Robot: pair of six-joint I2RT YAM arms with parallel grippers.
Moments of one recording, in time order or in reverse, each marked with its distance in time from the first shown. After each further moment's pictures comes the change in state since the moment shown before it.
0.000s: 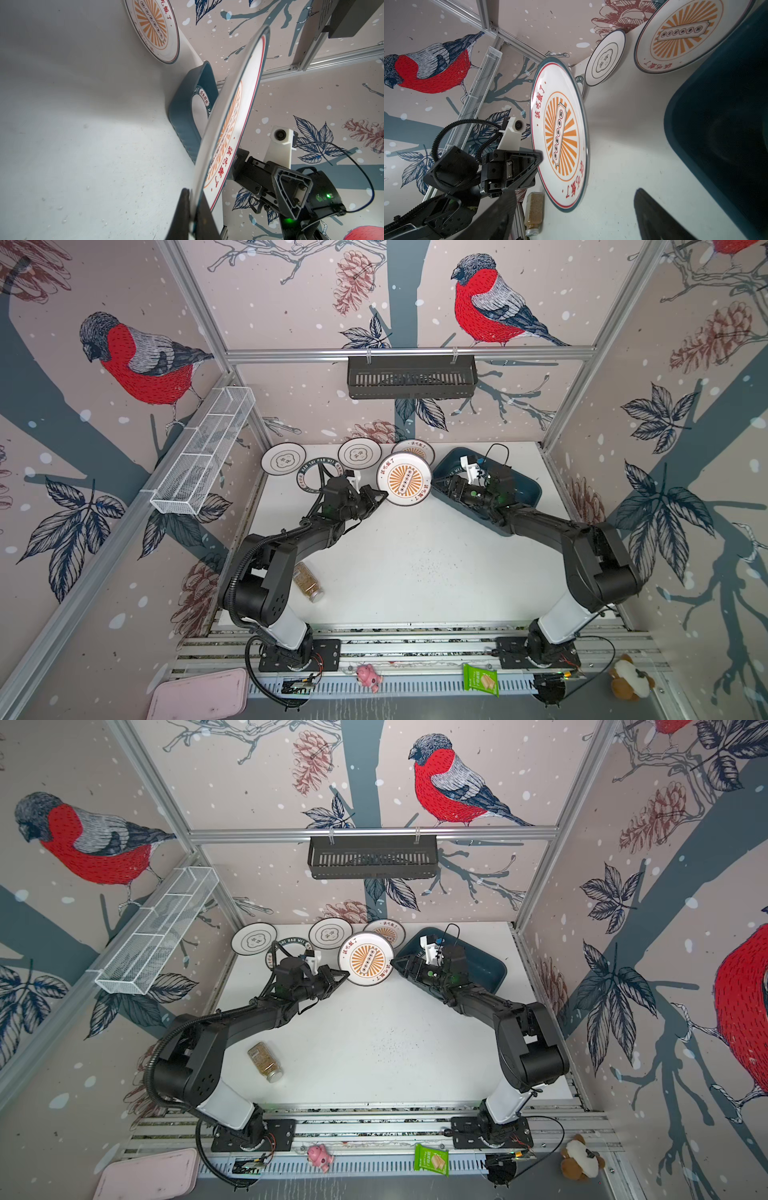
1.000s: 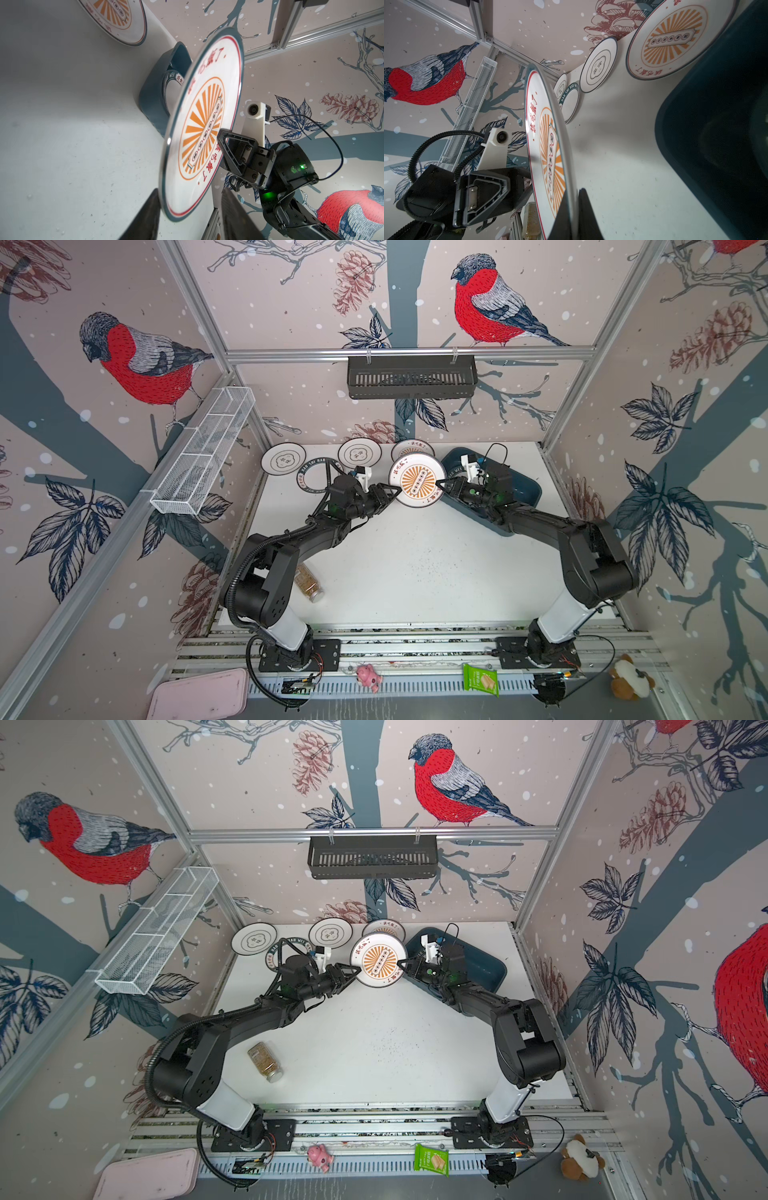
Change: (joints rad) left arm -0.056 -0.016 0.025 0.036 0.052 0.003; right arm -0.013 0.008 -0.002 0.011 0.057 0.029
